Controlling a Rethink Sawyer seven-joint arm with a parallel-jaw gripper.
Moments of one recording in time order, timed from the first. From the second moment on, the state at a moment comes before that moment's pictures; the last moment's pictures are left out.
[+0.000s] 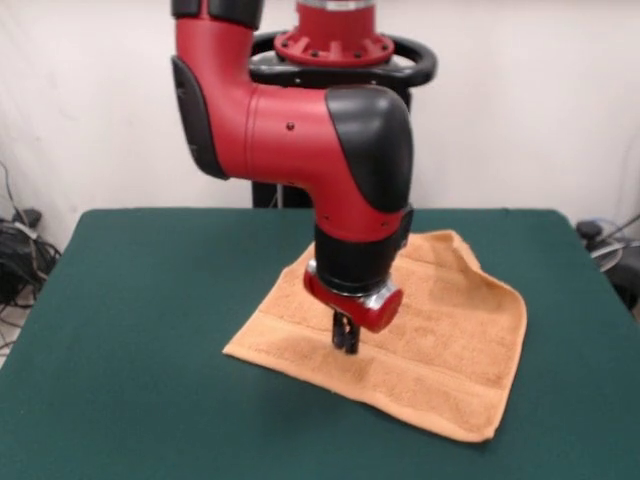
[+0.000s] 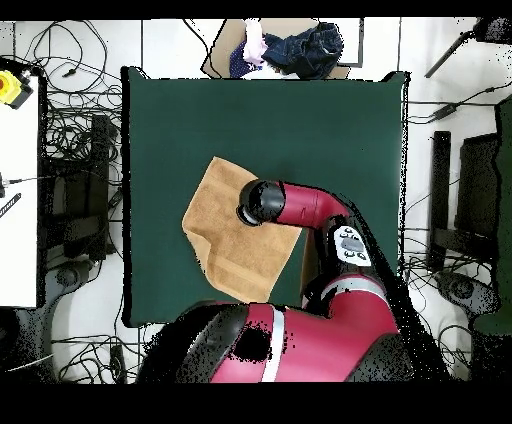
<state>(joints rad) -0.28 -0.39 0.04 1.55 -0.11 0.47 2.27</state>
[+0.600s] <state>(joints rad) -0.29 -0.41 0.04 1.48 -0.11 0.47 2.27</state>
